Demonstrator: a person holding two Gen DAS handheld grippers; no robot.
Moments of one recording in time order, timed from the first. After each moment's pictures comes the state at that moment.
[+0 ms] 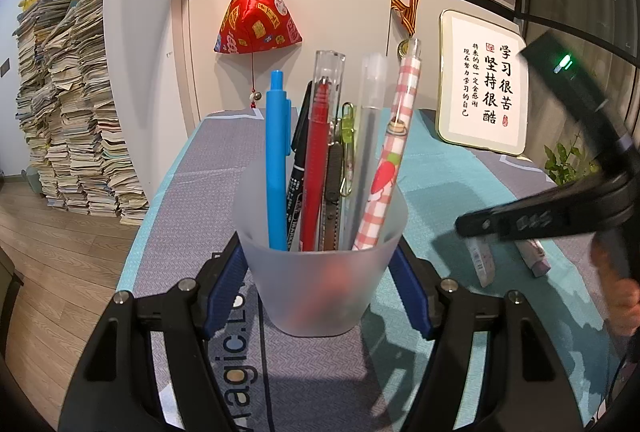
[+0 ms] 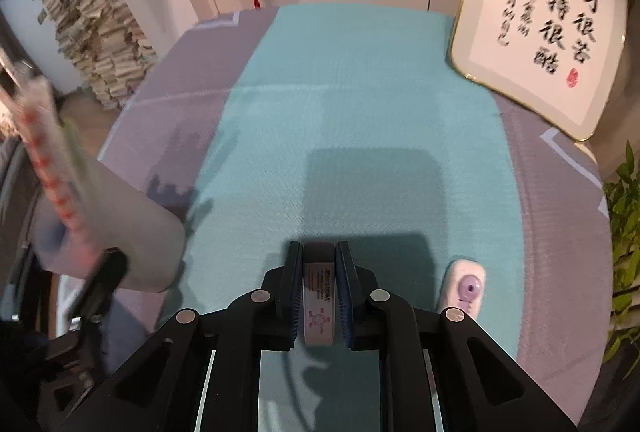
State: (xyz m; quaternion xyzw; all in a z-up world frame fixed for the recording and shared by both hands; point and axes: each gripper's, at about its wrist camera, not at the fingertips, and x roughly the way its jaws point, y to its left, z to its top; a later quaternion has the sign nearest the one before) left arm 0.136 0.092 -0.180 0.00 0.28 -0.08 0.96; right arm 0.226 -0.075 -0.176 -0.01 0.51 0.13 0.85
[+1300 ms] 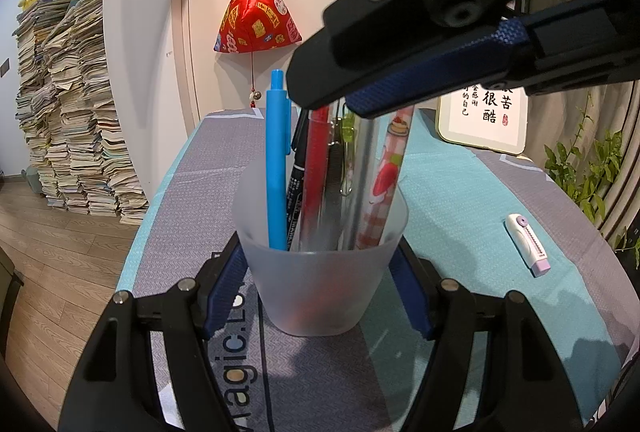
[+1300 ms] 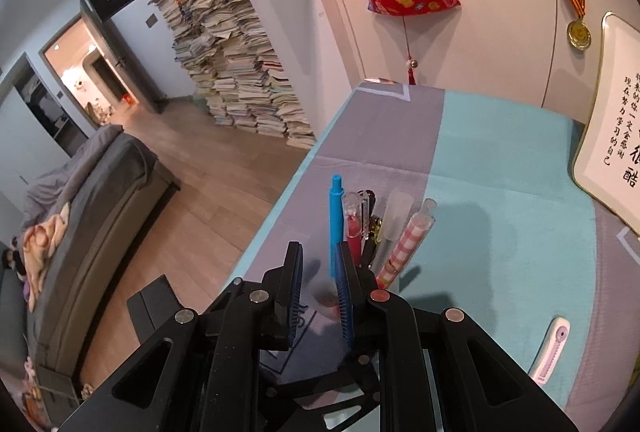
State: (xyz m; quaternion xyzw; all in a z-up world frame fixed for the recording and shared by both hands) left arm 0.135 0.091 -0.179 0.00 0.28 -0.08 0.96; right arm 0.188 0.020 -0.086 0.01 0.44 0.31 0.84
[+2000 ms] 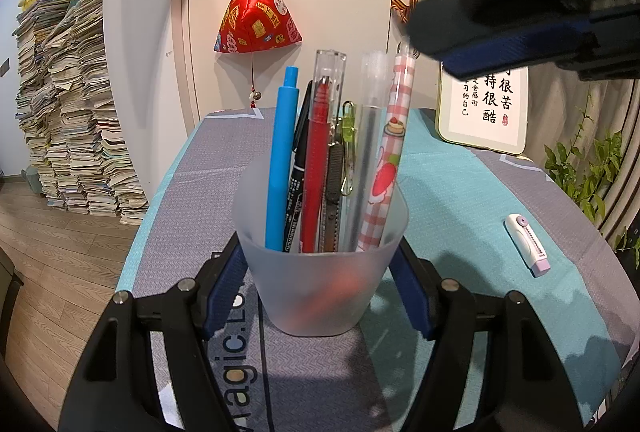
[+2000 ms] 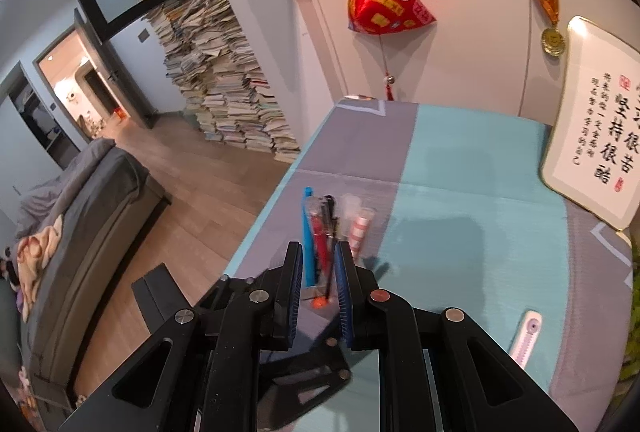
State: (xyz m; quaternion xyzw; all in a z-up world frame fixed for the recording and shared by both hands) left arm 0.135 0.089 -0.179 0.00 0.28 -0.08 0.96; right arm 0.180 -0.011 -0.073 0.02 0.42 0.28 0.86
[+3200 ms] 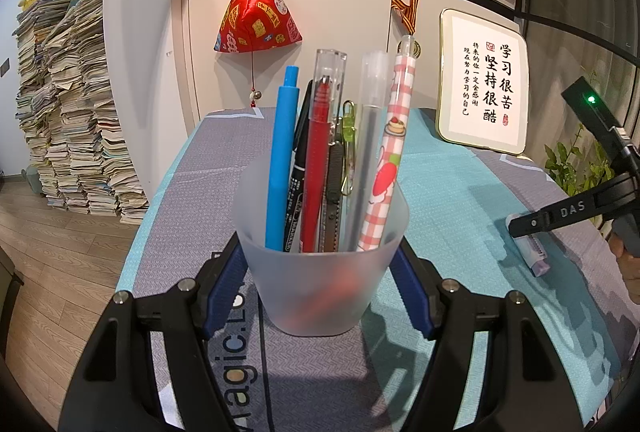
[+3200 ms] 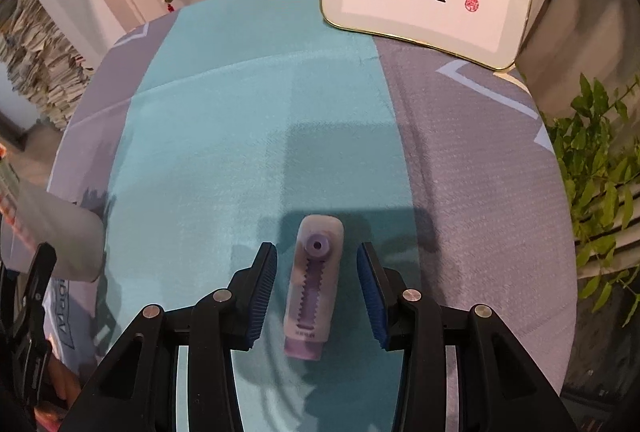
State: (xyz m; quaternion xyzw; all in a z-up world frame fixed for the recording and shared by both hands) left arm 0.135 0.089 -0.179 0.00 0.28 -0.08 0.96; right arm 0.230 -0.150 -0.197 0.03 0.56 0.03 0.83
